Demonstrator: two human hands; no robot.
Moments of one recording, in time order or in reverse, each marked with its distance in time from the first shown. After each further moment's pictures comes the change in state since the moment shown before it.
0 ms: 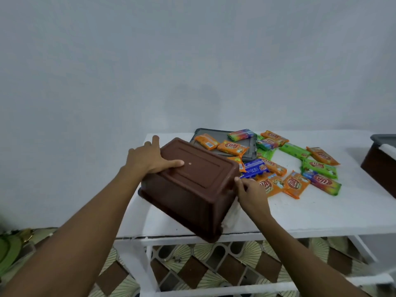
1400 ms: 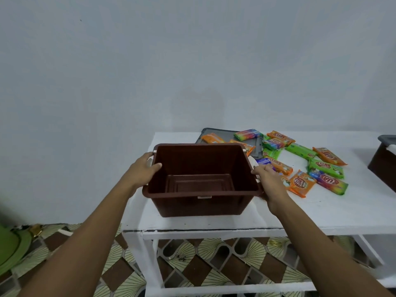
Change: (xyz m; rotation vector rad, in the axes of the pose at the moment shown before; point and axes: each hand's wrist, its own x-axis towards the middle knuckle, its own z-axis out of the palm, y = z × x) left_hand -0.038 -0.055 0.025 -0.794 -0.042 -0.084; right_hand 0.008 -0.045 -0.043 0.618 -0.106 0.545
